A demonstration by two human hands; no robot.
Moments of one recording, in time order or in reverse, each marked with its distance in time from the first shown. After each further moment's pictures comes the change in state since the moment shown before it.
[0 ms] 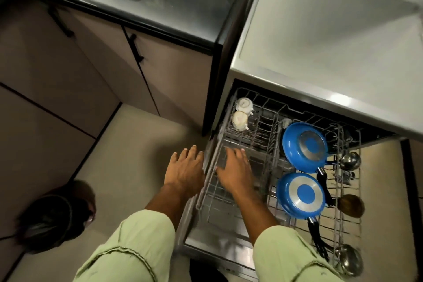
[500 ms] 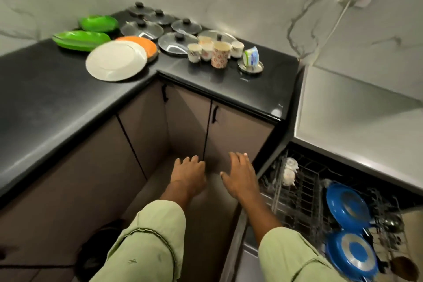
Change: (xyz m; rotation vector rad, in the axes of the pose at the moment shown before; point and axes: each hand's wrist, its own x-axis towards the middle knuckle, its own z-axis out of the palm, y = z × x) left_hand -0.118 -0.218 -0.124 -0.024 0.200 -0.093; right_hand -0.078 -0.264 -0.011 -0.107 0.216 -0.279
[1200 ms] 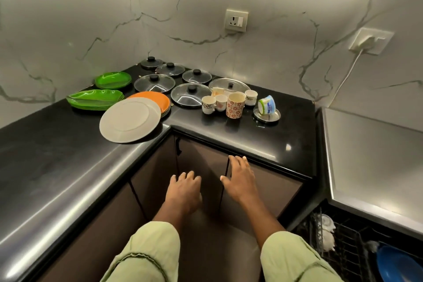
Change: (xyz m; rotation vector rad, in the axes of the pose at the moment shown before) left_hand 0.105 -0.106 -0.101 0.041 0.104 -0.041; right_hand 0.172 -0.104 -0.032 0.104 0.129 -0.091
